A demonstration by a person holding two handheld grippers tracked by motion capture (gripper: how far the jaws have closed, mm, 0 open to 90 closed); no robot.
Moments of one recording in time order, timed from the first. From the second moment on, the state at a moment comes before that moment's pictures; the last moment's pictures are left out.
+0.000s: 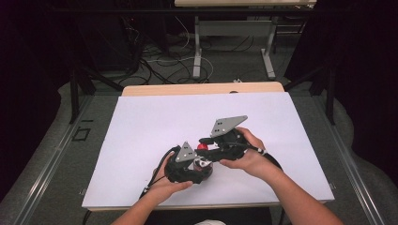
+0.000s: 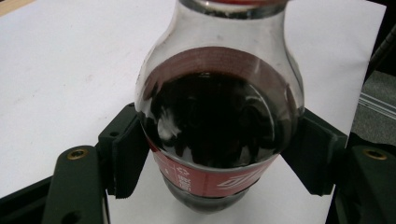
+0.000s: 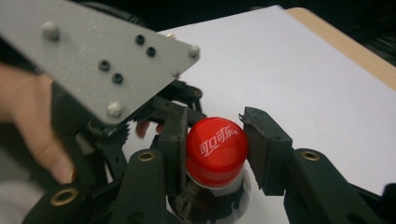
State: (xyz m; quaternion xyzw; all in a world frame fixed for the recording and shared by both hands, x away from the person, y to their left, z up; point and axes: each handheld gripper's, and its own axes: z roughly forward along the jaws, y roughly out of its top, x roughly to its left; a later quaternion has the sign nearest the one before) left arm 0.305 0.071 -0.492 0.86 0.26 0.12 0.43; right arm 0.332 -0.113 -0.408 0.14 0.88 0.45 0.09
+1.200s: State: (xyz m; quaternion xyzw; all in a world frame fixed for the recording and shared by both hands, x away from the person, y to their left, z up) left arm 0.307 0.075 -0.488 0.85 0.27 0.12 0.43; right arm 0.334 -0.115 -0.401 0.12 0.87 0.47 0.08
